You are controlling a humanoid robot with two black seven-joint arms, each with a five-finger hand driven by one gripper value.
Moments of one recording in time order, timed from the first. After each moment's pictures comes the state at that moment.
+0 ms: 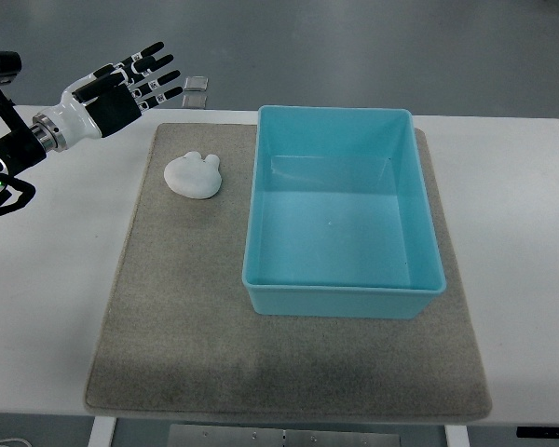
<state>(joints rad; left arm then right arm) -0.89 0.53 -0.54 -0.70 -0.31 -0.60 0.08 0.00 0.00 0.03 0.12 -0.11 0.23 0.03</state>
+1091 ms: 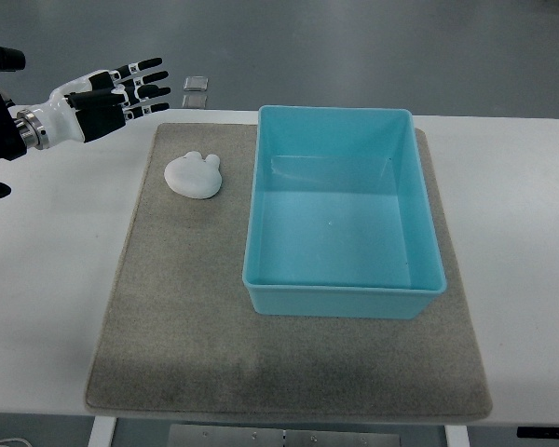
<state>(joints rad) -0.92 0.59 -0.56 -0.72 0.11 -0.61 0.01 0.00 0.00 0.03 0.12 -0.11 0.23 0.03</state>
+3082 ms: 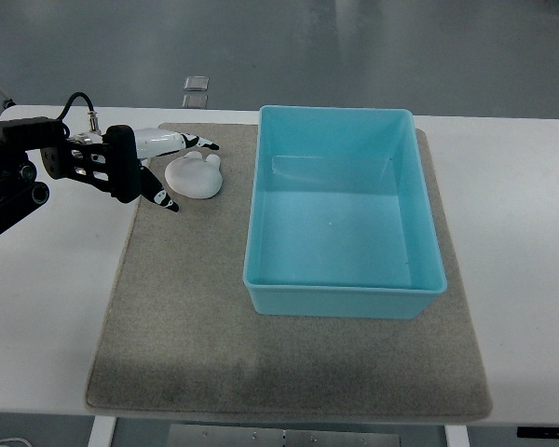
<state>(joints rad) -0.94 0.59 -0.41 -0.96 1.60 -0.22 -0.35 0.00 0.00 0.03 0.12 -0.11 0.23 0.03</state>
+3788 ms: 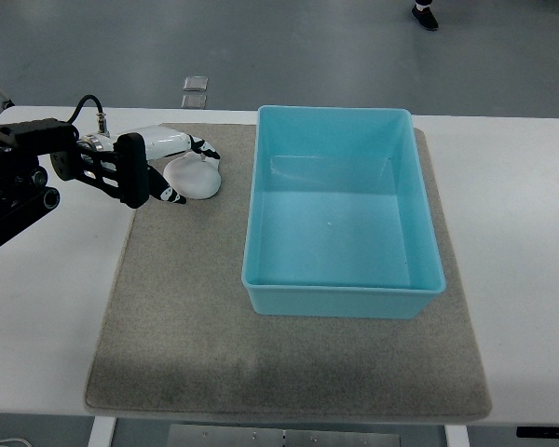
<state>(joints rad) -0.94 0.56 -0.41 -0.93 1.66 -0.15 -0.35 0.00 0.00 0.03 0.12 -0.11 0.23 0.03</state>
